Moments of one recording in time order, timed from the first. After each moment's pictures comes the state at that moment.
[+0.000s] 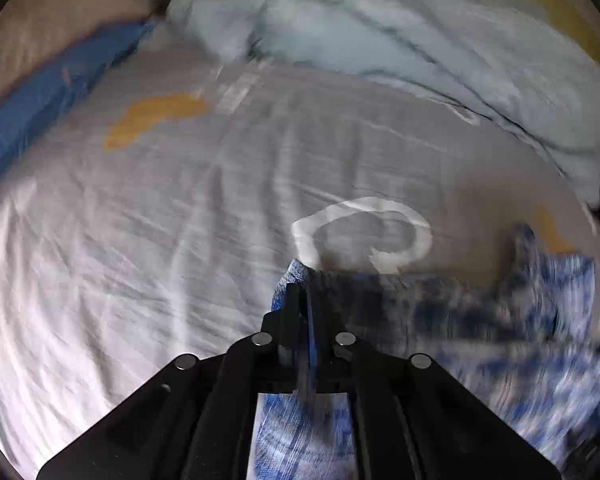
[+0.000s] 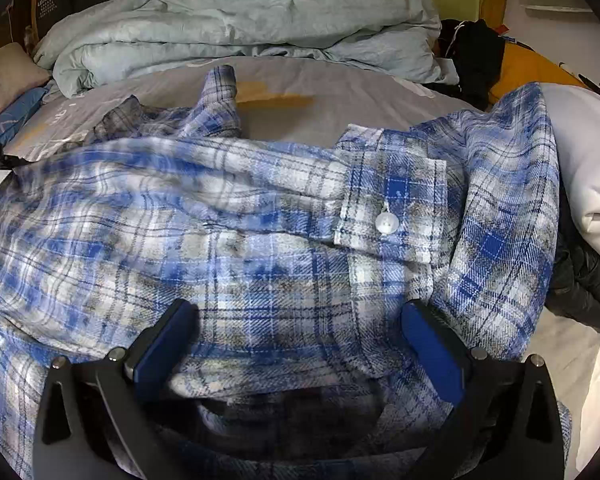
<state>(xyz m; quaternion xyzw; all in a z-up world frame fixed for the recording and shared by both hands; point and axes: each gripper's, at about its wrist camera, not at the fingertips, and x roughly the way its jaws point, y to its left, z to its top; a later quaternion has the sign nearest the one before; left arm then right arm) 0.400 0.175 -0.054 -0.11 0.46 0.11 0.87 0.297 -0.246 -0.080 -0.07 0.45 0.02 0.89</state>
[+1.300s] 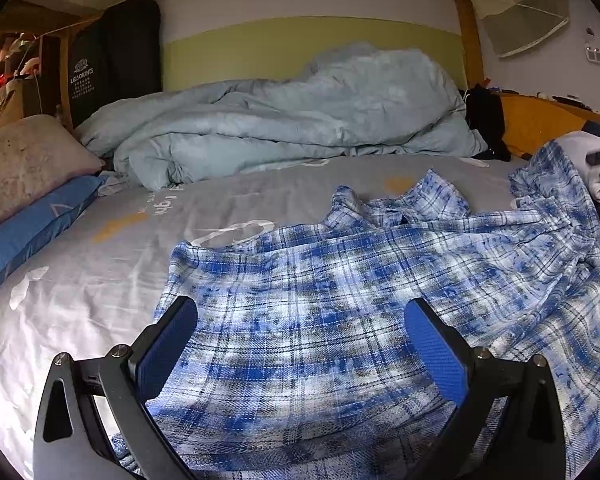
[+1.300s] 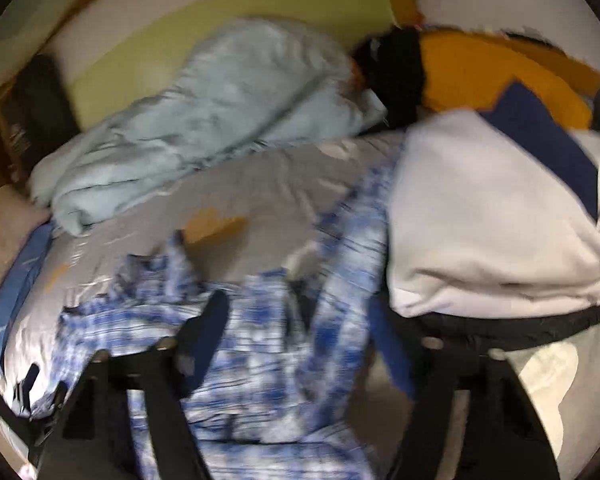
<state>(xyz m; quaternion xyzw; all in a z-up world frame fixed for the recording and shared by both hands) 0.223 0.041 -0.049 0.03 0.25 0.01 0.97 0.290 -0.367 0.039 0.11 0.39 0.00 0.92</state>
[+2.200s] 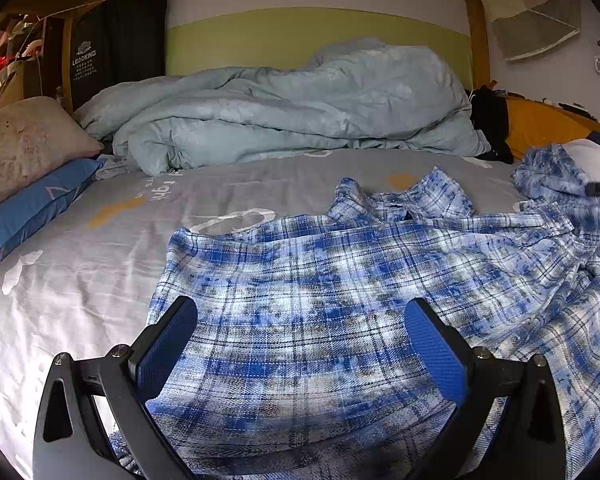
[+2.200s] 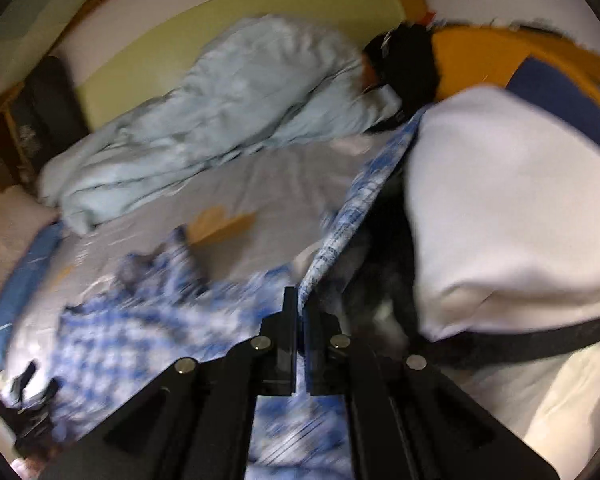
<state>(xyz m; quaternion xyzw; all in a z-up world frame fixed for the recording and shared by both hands) 0.228 0.050 -0.053 0.00 0.27 0.00 0.96 0.289 -0.358 0.019 0.12 0.37 0.05 0.92</state>
